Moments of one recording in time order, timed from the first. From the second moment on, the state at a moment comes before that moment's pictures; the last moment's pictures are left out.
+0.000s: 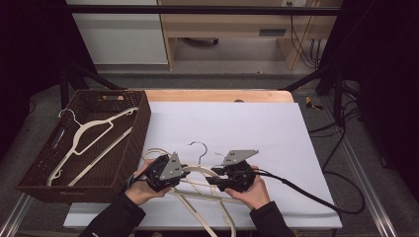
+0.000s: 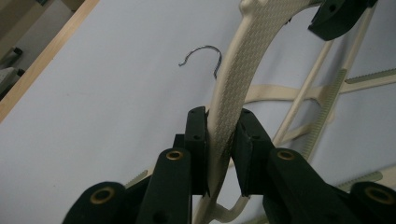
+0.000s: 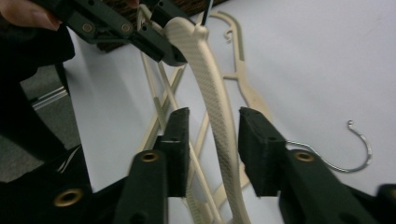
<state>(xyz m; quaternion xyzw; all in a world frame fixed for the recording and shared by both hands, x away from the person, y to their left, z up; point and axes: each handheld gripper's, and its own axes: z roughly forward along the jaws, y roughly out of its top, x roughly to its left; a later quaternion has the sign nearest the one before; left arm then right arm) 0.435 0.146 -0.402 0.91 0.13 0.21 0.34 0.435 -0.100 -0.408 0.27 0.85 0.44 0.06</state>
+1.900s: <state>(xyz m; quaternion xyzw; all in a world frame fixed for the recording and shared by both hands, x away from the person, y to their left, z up) 0.415 0.150 -0.364 0.89 0.16 0.09 0.42 0.417 -0.124 -0.381 0.24 0.82 0.50 0.13</state>
